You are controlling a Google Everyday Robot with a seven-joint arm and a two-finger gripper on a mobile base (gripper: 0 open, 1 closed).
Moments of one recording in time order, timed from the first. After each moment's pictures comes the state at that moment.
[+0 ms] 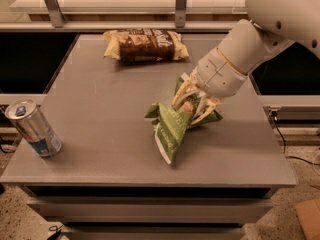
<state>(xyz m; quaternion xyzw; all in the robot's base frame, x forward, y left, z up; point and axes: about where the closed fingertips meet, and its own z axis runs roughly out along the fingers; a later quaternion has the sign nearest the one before) 0.477 -0.063 0.870 -0.90 0.33 0.13 0.25</state>
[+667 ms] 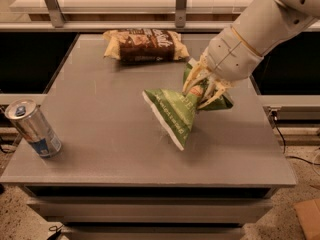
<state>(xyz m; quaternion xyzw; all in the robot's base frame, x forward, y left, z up) 0.485 -0.076 0.910 -0.90 0.34 0.11 0.27</state>
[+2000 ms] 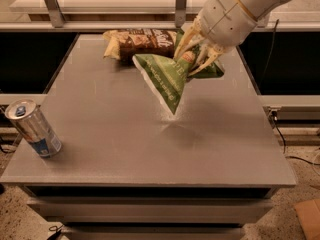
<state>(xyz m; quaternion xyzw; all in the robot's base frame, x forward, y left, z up) 0.528 -0.059 0.965 -0.90 0.31 0.06 0.31</state>
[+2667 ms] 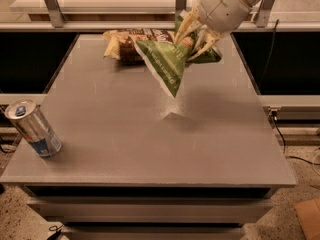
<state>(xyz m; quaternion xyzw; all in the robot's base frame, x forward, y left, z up) 0.570 -0.060 0.976 -0.90 0.29 0.04 0.32</state>
